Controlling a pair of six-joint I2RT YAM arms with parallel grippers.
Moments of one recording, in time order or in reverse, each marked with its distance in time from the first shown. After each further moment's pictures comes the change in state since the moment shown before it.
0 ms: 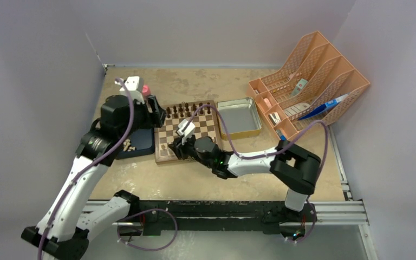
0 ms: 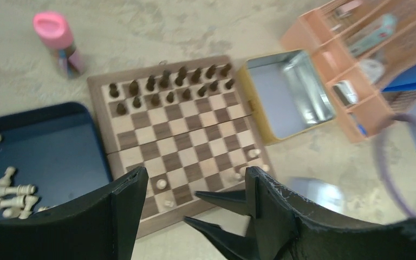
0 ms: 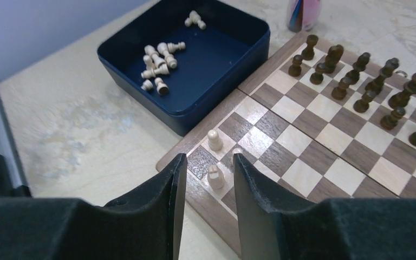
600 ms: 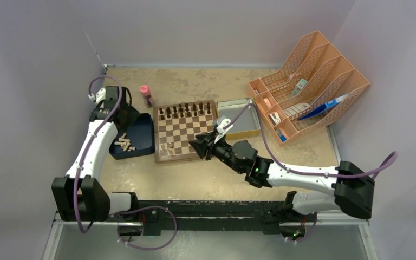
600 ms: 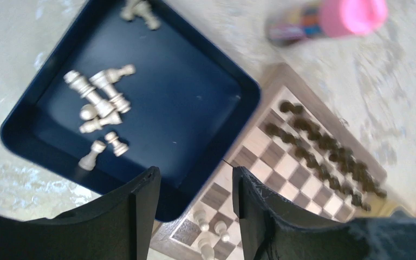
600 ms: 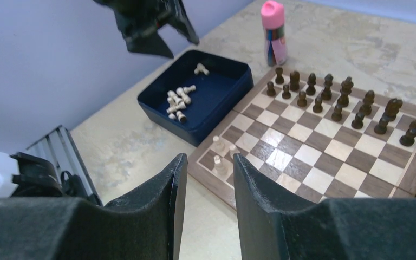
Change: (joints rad) left arm 0.365 0.372 -0.079 -0.045 -0.215 -0.441; right arm 0.000 -0.527 -0.266 -0.102 0.058 0.140
